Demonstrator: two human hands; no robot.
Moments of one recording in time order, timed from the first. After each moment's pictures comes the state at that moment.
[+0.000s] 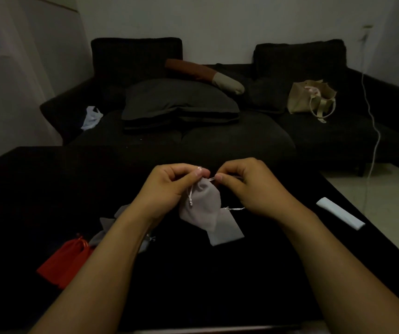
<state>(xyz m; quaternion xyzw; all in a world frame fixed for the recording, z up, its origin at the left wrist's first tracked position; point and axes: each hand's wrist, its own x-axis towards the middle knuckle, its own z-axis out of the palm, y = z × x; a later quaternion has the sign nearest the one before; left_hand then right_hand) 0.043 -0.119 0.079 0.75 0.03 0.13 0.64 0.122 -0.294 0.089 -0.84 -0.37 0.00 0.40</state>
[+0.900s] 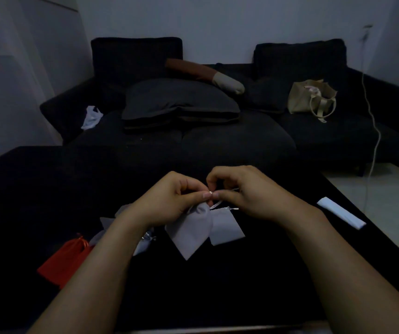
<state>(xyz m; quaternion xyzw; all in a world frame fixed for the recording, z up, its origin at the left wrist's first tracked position) 0.036 -0.114 0.078 0.86 -0.06 0.03 0.50 0.122 -0.298 0.087 -0.83 -0.47 0.03 0.29</state>
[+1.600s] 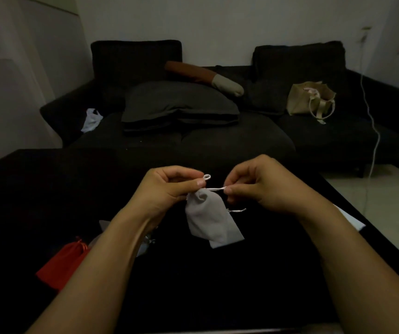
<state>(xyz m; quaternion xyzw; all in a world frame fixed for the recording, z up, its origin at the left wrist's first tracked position) 0.039 -0.119 0.083 0.68 0.07 0.11 0.72 0.120 -0.318 0.108 -0.84 -0.37 0.11 0.39</state>
